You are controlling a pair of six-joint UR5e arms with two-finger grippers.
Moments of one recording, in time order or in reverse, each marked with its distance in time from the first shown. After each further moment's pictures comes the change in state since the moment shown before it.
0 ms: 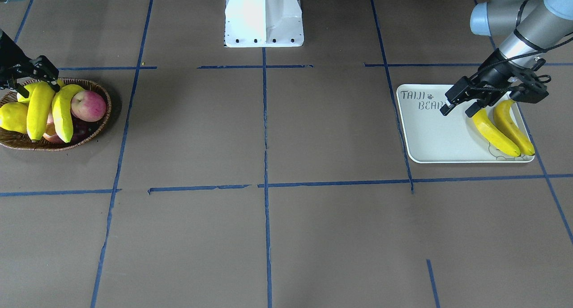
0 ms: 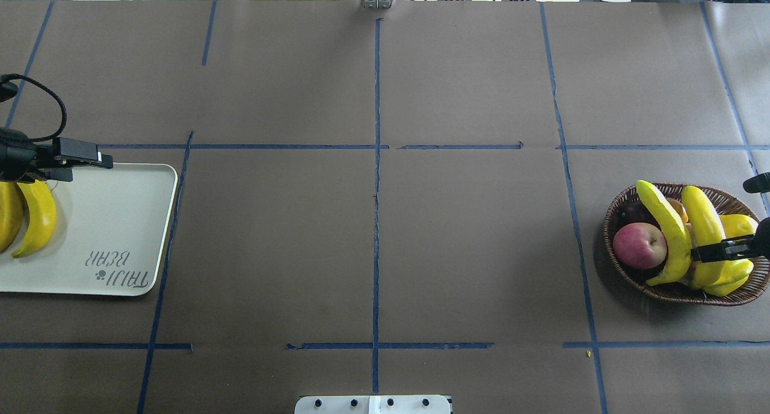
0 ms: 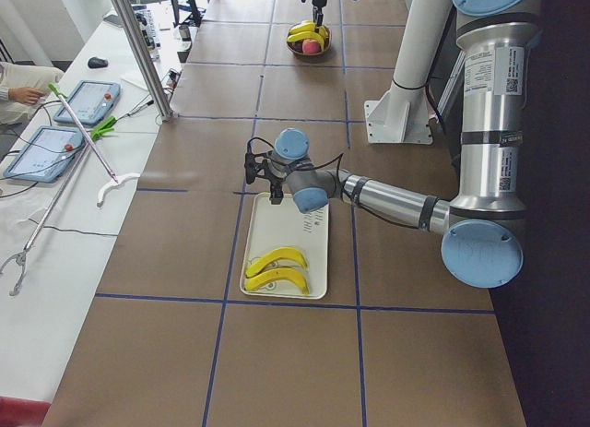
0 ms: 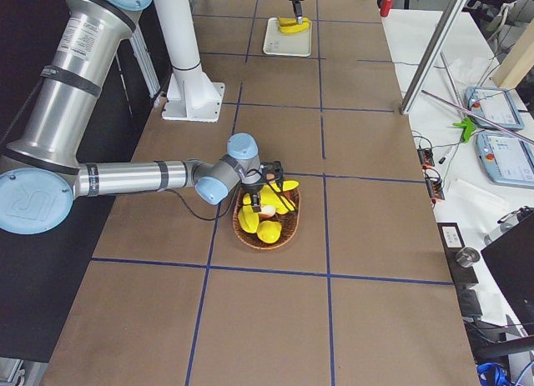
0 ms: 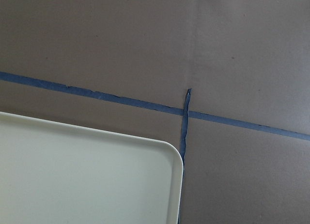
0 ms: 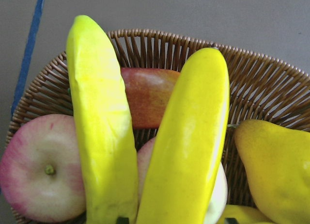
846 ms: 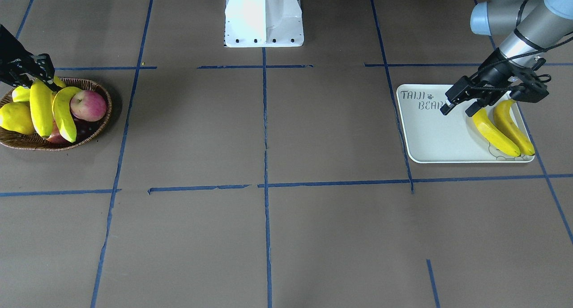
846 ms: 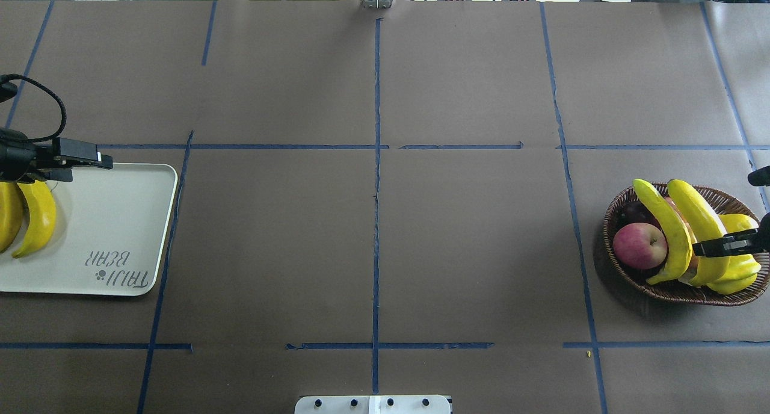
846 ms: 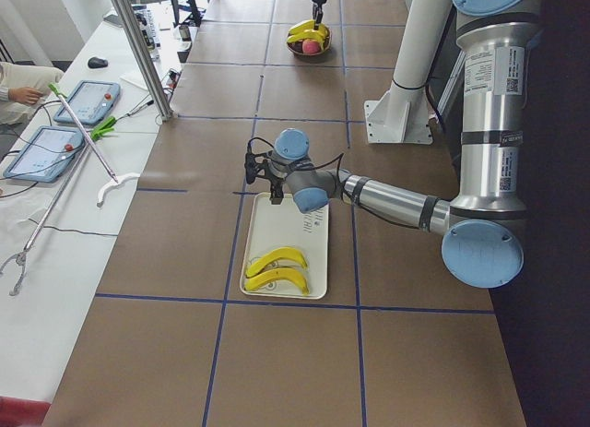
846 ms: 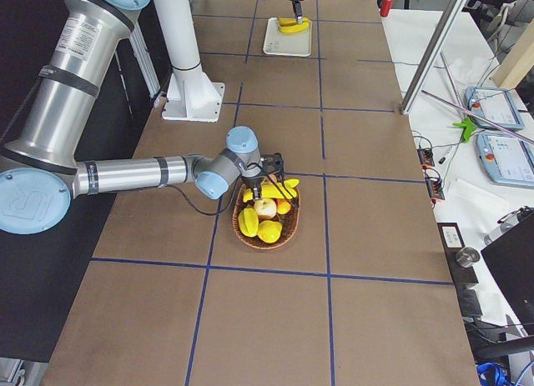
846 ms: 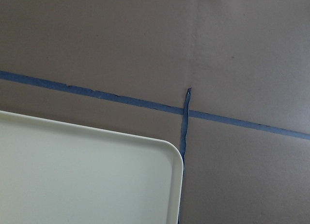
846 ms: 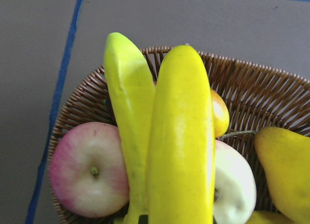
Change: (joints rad) left arm 0.000 0.000 0.000 0.000 0.000 0.000; right arm 0.037 -0.002 0.062 0.001 0.054 -0.002
